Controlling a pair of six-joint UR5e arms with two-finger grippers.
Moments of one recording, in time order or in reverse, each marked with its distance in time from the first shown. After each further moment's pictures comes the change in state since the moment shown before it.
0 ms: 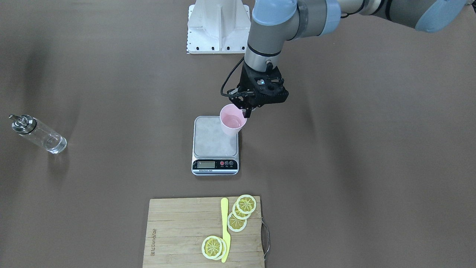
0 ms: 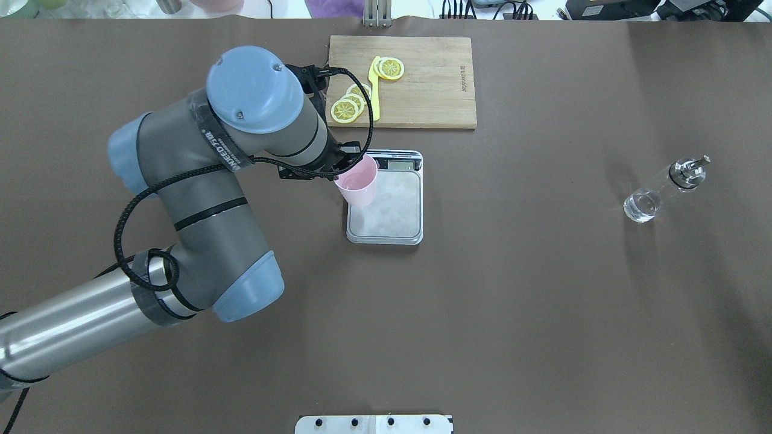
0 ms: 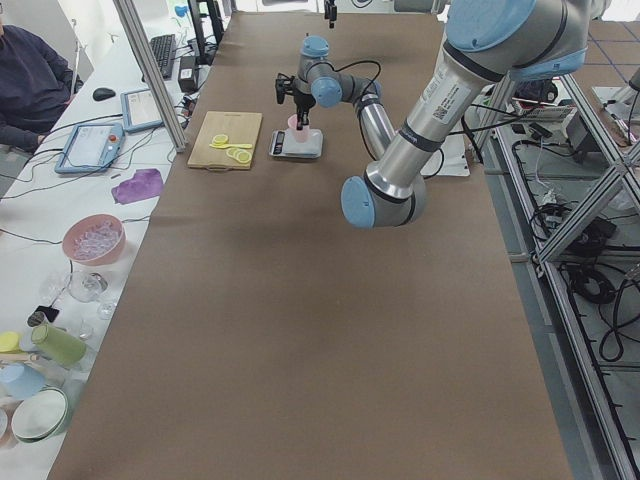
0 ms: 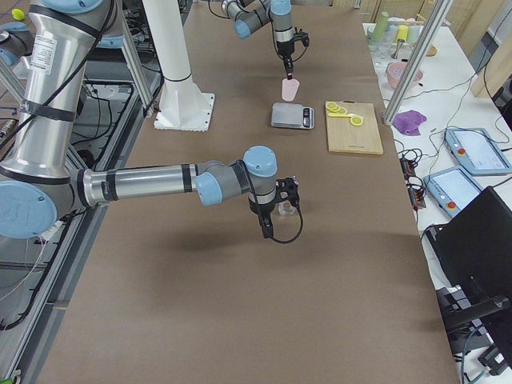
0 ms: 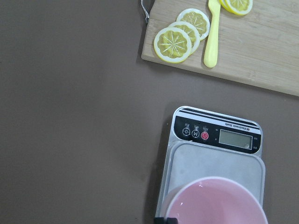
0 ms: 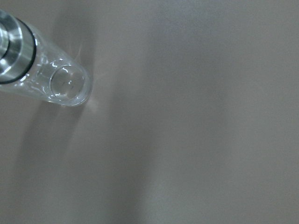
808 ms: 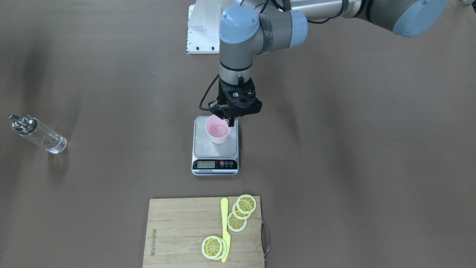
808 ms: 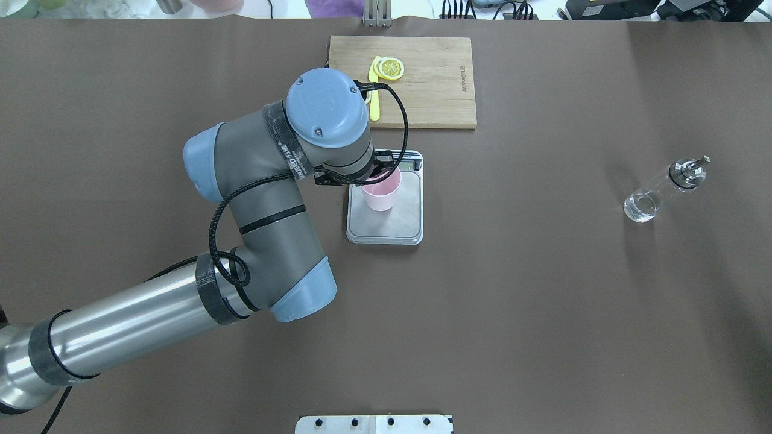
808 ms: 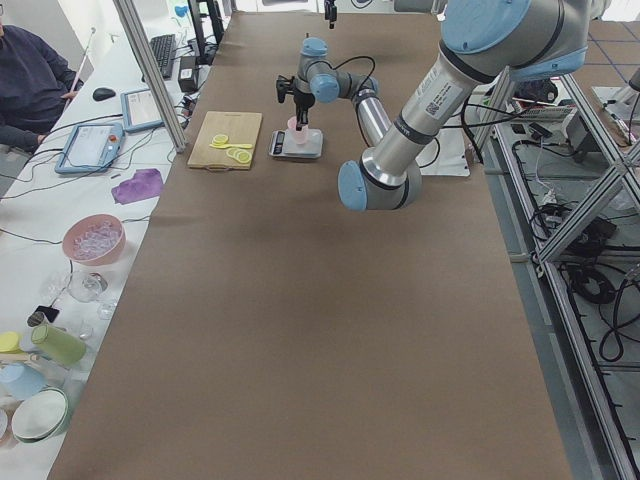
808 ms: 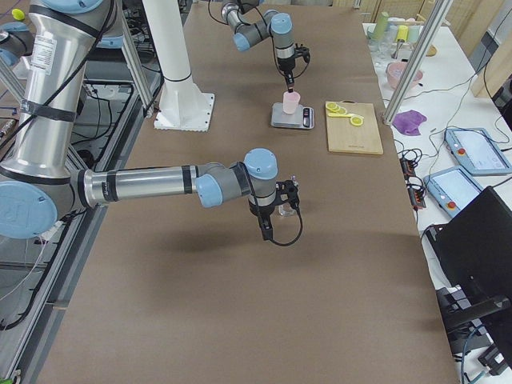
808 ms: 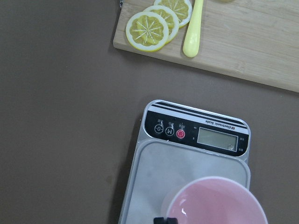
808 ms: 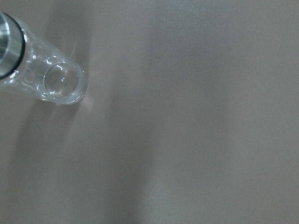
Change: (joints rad) left arm 0.045 -0.085 0.140 -0.006 0.057 -0.016; right arm 0.000 0.001 -0.011 0.000 0.000 0.000
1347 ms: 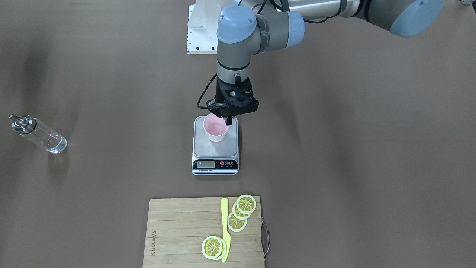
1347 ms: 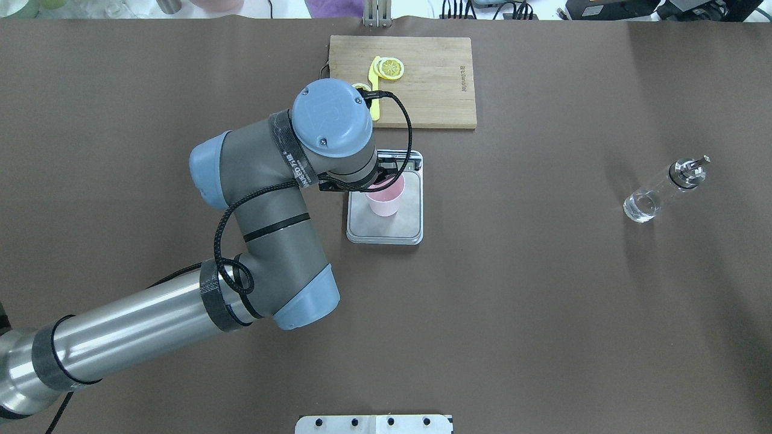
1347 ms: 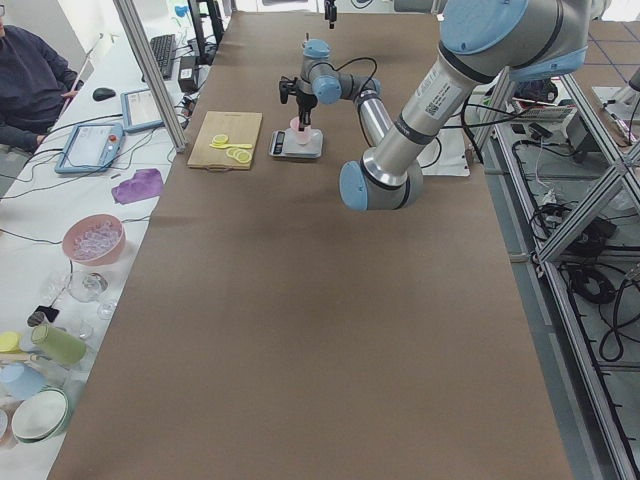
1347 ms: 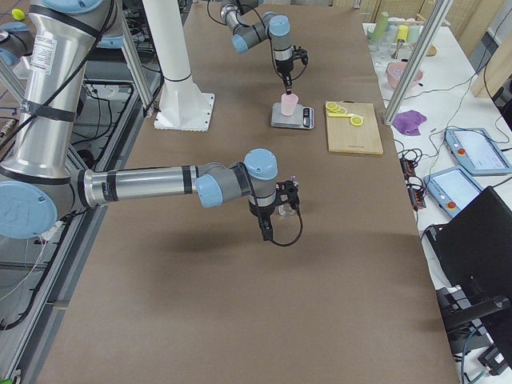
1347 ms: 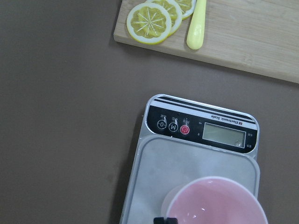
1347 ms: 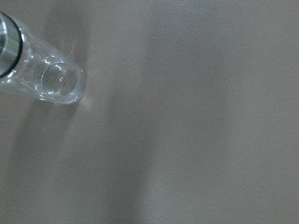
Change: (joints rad) left arm 0.013 0.001 0.001 -0.014 0.003 0.000; right arm 0.000 0.000 -0.001 0.000 -0.003 0.000
